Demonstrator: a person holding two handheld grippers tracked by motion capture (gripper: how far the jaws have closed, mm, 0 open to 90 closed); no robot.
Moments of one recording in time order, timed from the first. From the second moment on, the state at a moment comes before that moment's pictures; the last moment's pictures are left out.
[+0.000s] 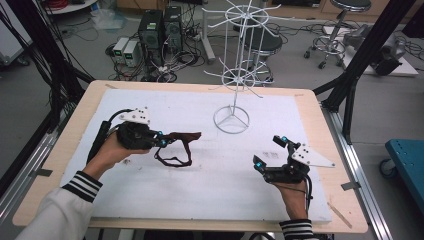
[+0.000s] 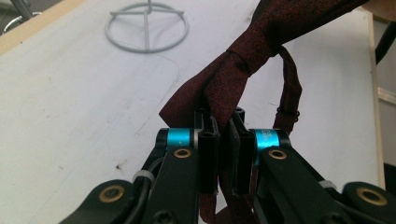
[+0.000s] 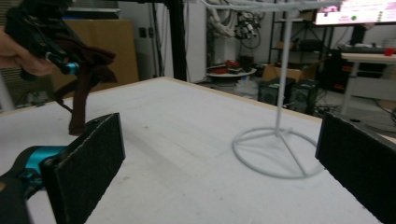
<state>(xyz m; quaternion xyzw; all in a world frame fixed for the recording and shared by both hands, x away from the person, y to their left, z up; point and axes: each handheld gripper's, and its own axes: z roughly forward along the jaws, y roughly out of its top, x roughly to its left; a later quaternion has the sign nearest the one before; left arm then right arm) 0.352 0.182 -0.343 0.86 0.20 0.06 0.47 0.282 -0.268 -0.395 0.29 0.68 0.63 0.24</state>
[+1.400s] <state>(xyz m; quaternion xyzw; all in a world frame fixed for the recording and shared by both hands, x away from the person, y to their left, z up) 0.330 0.145 -0.349 0.82 0.17 0.01 0.54 0.314 -0.172 -0.322 0.09 0.80 0.58 0.10</state>
